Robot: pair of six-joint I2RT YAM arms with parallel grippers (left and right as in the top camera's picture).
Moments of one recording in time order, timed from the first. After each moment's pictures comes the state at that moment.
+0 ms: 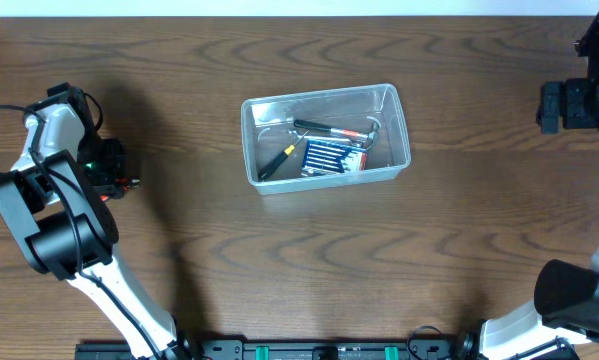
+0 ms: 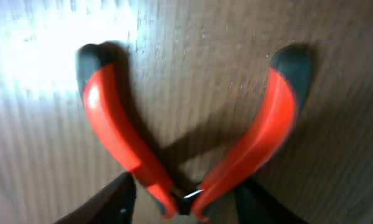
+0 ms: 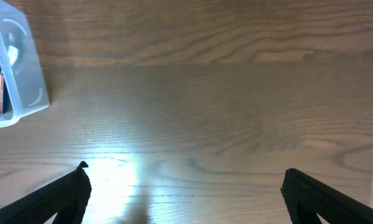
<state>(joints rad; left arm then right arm) 0.42 2.17 1.56 -1.03 -0.05 -1.24 -0.30 1.77 2.13 -1.59 0.03 -0.25</state>
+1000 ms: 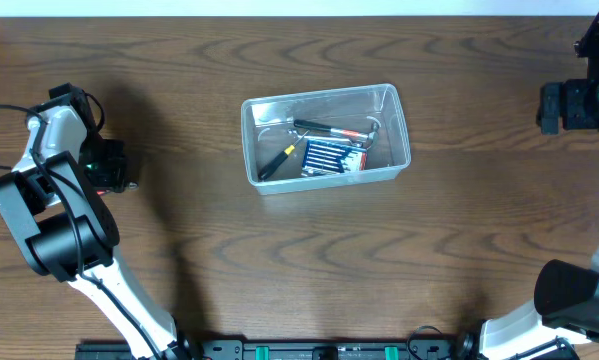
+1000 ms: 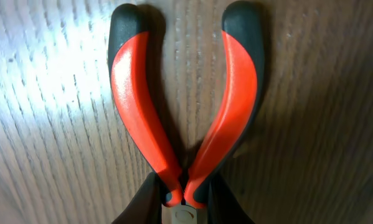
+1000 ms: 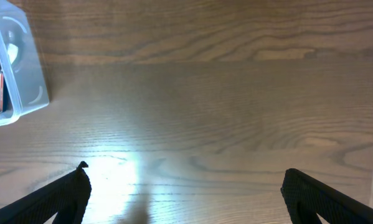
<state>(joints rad) 0.41 2.15 1.54 -1.02 -0.05 -1.08 -0.30 1.77 2.13 -1.60 0.03 -0.25</state>
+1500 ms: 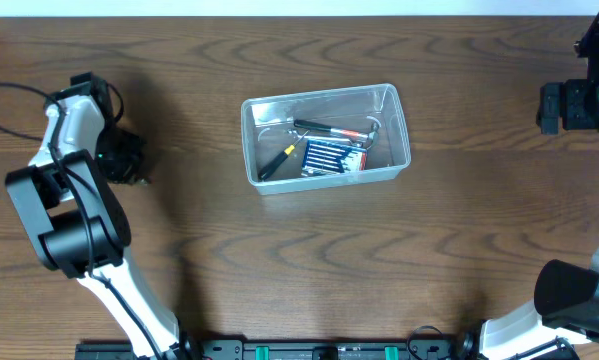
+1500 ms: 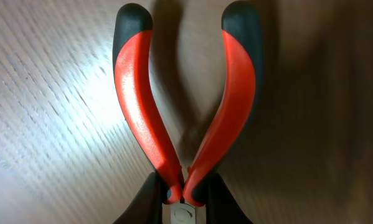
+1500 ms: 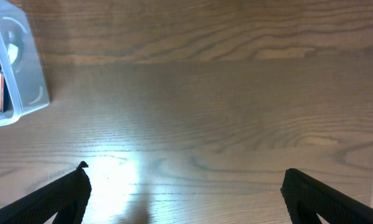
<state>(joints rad) 0.31 2.11 1.57 -1.07 -0.06 -0.81 -0.30 1.77 2.13 -1.60 0.03 -0.24</state>
